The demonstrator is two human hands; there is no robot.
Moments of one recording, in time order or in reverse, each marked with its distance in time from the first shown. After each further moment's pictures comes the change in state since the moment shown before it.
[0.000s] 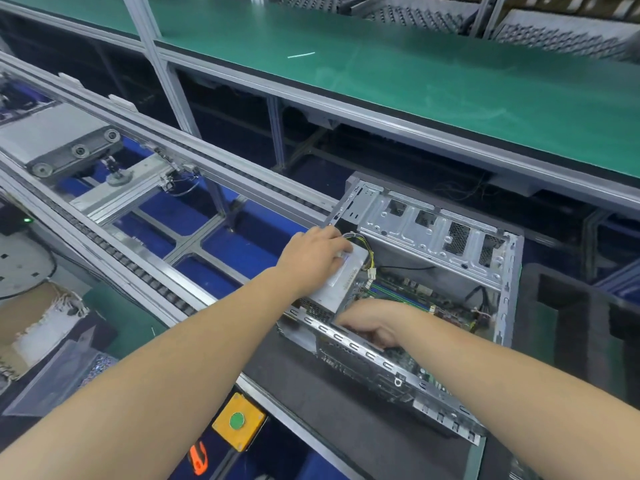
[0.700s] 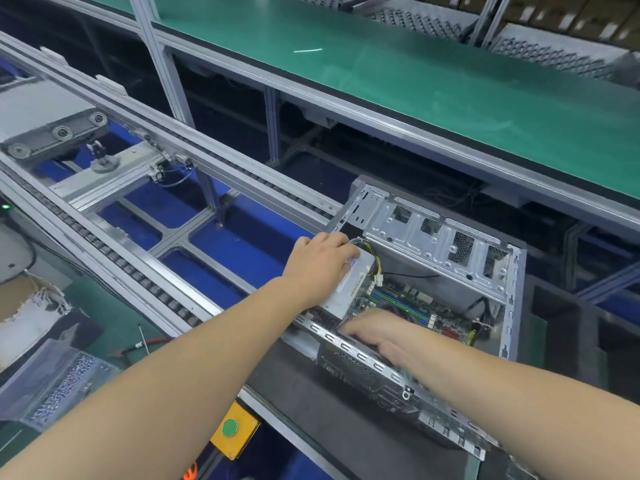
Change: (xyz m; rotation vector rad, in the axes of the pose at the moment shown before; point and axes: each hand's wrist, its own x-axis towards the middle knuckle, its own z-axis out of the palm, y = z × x) left_hand -0.003 -0.005 0.018 -0.024 0.081 -0.019; right_hand 0.009 0.007 0.010 0.053 0.304 -0.031
